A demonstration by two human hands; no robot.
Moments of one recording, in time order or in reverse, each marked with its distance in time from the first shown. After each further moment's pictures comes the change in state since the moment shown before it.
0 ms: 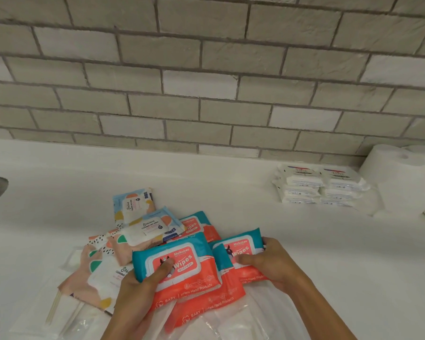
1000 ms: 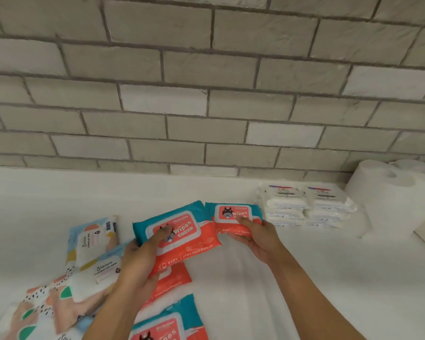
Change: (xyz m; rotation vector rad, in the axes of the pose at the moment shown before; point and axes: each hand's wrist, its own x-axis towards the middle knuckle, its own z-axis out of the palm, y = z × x) left_hand 0.057 0.087 0.113 -0.284 -0.118 0.006; right_hand 0.131 -0.051 -0.064 0.768 0.037 -0.024
